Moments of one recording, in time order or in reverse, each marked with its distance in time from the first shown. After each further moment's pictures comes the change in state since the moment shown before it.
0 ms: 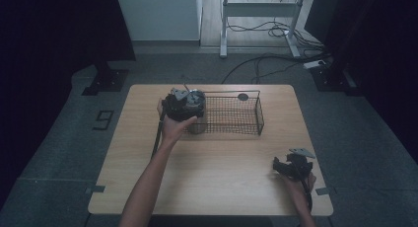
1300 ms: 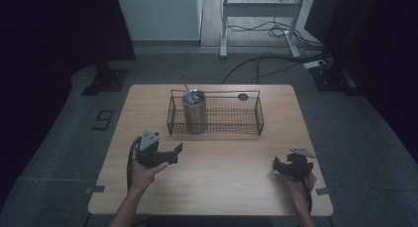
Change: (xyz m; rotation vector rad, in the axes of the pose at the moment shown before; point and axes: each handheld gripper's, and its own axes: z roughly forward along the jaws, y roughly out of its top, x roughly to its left) left arm 0.019 -0.106 -0.120 -0.014 -0.154 -0.002; right arm -0.001 0.000 0.000 -0.001 -0.010 0.007
